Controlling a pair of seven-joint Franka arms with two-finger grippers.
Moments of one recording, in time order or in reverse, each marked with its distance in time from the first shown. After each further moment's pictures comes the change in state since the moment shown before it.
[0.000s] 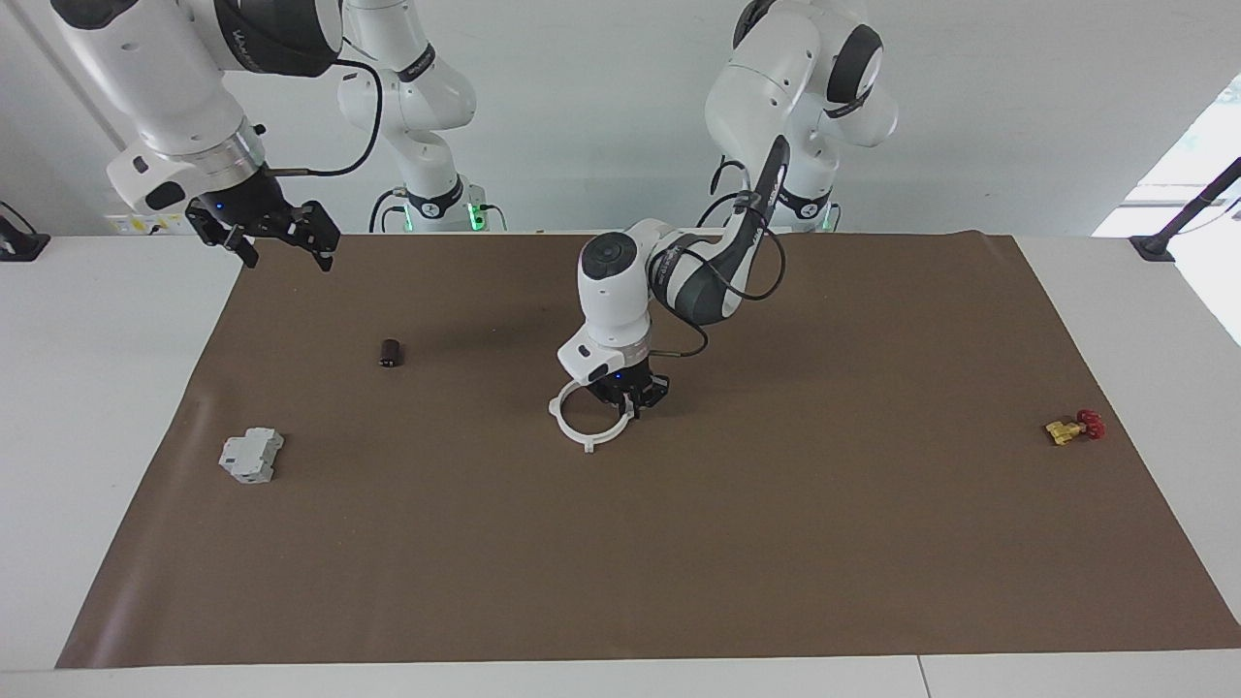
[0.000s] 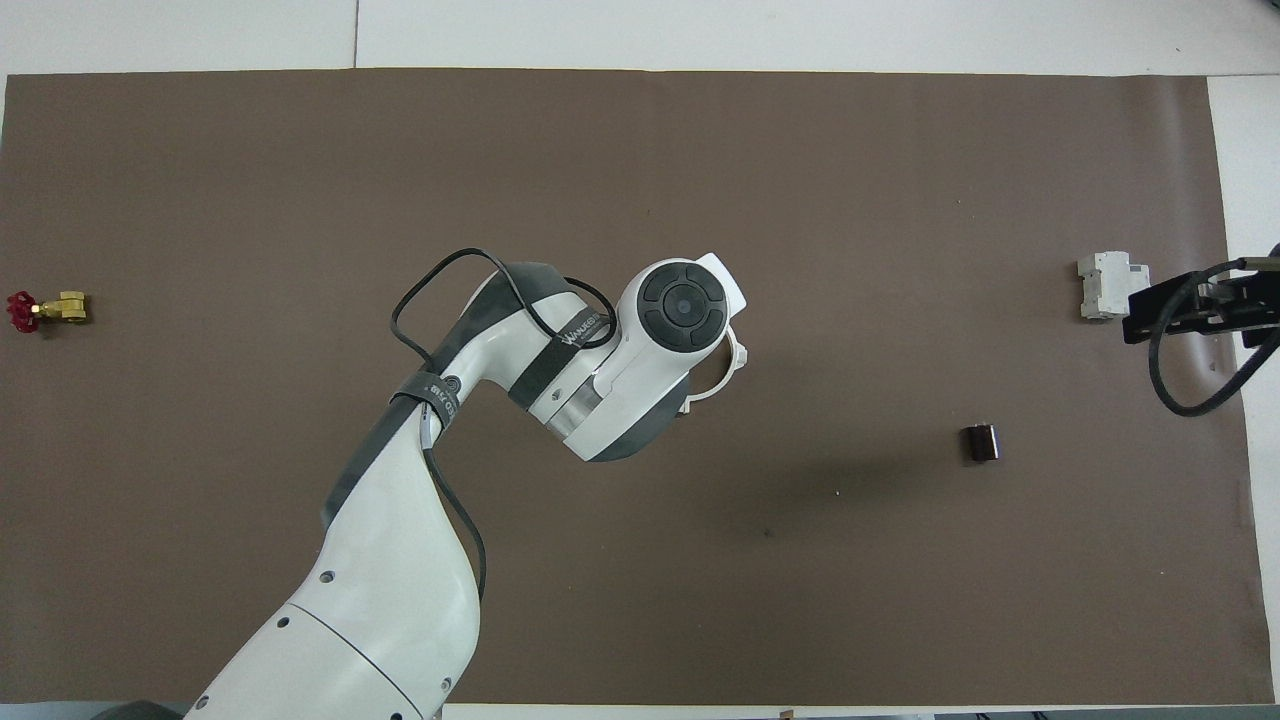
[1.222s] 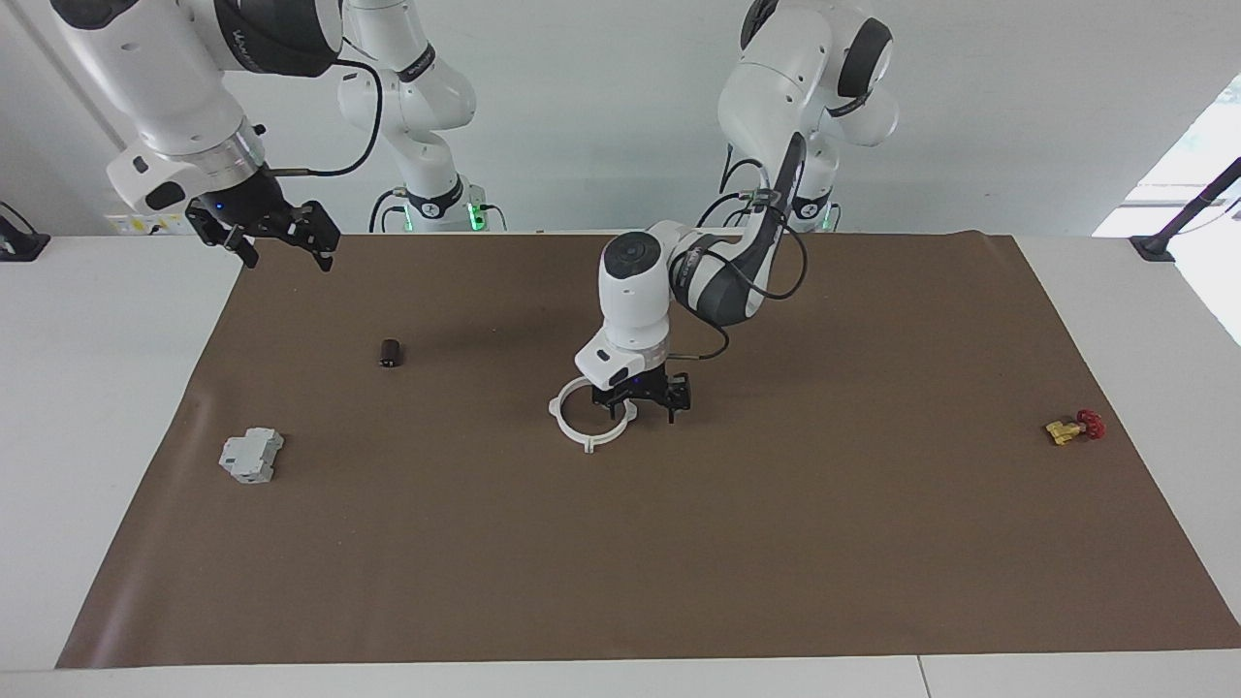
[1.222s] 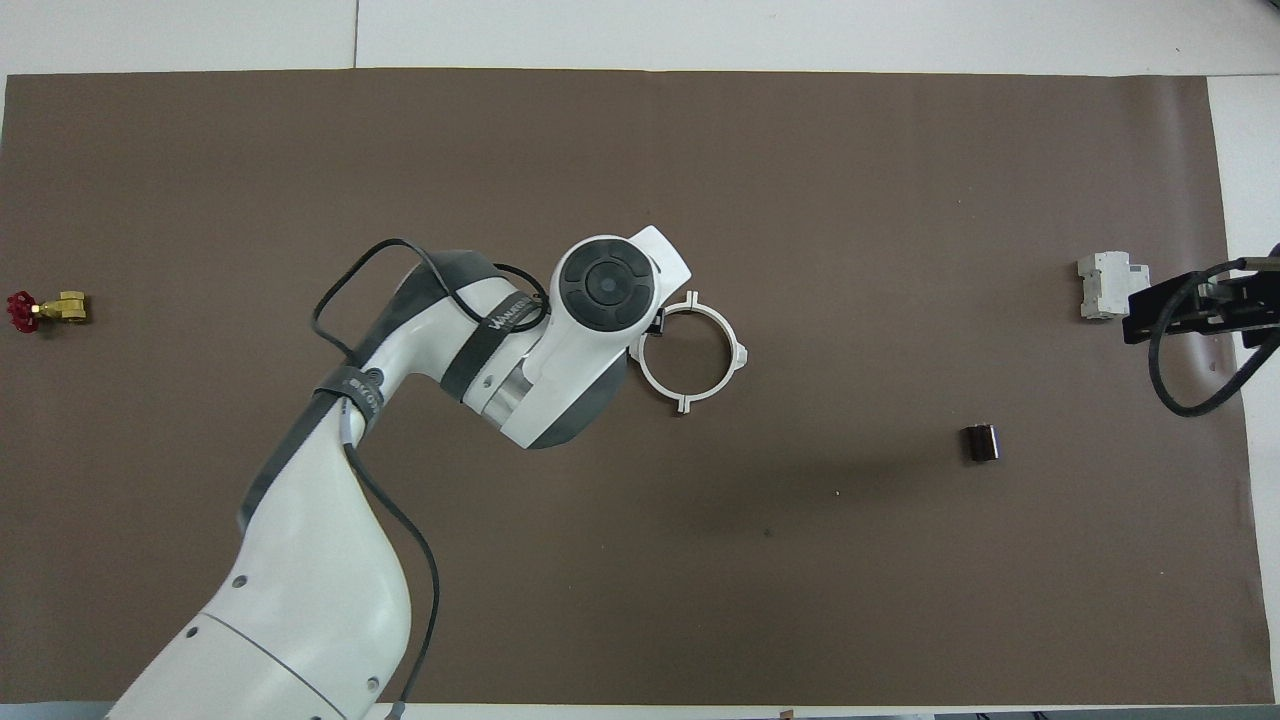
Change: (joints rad) left arm 0.096 -0.126 0.017 -0.140 0.000 0.053 -0.010; right arm 0.000 0.000 0.000 0.000 0.000 0.000 0.000
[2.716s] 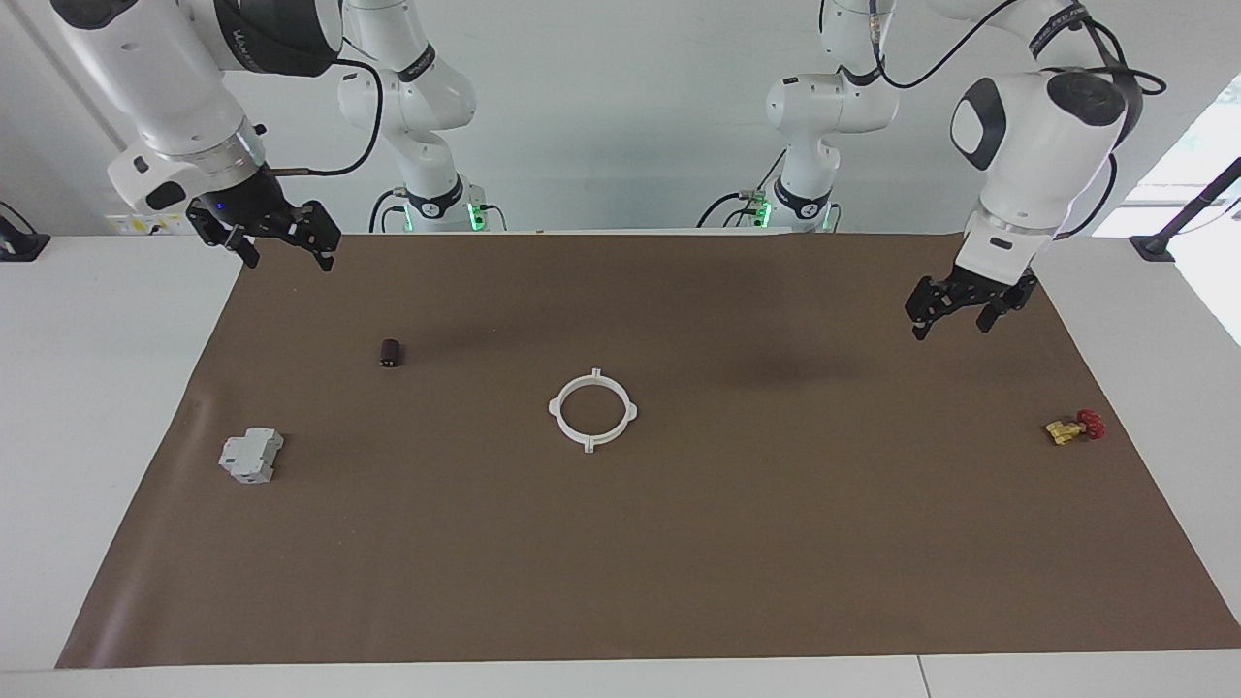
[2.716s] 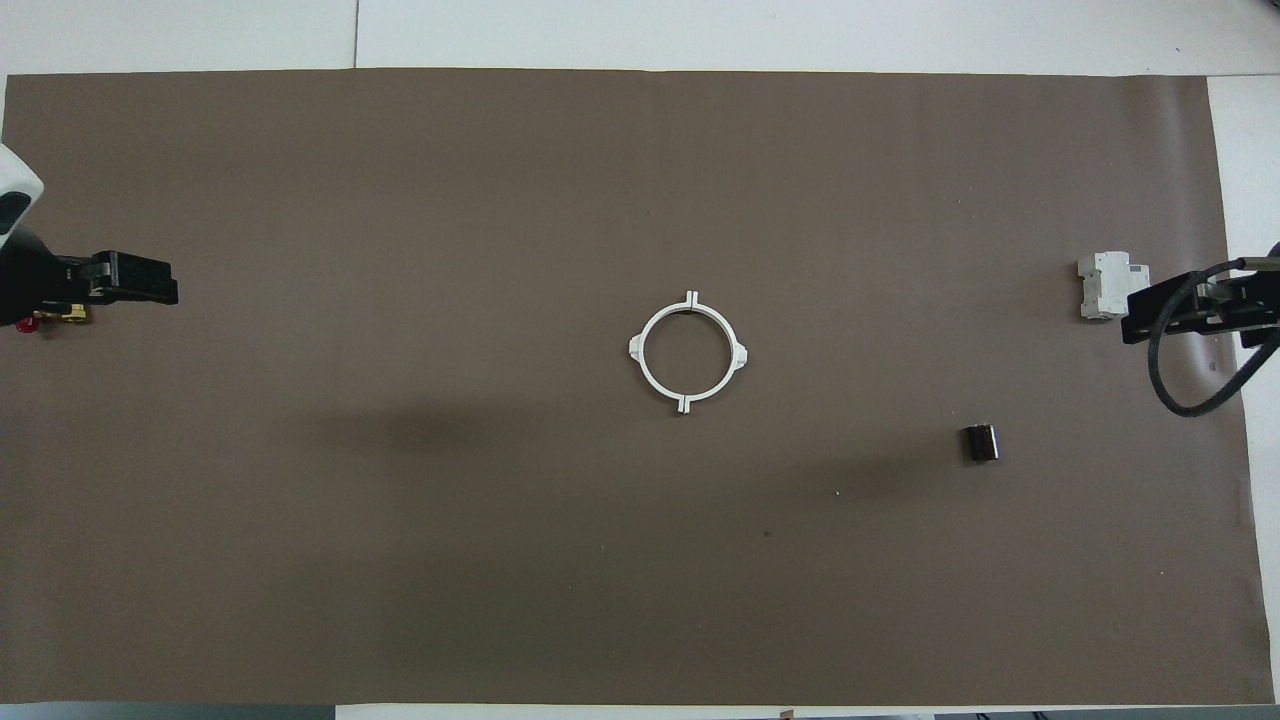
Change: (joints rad) left arm 0.605 -0.510 0.011 -0.091 -0.149 -0.381 0.532; right arm 0.000 0.000 0.000 0.000 0.004 0.000 0.000
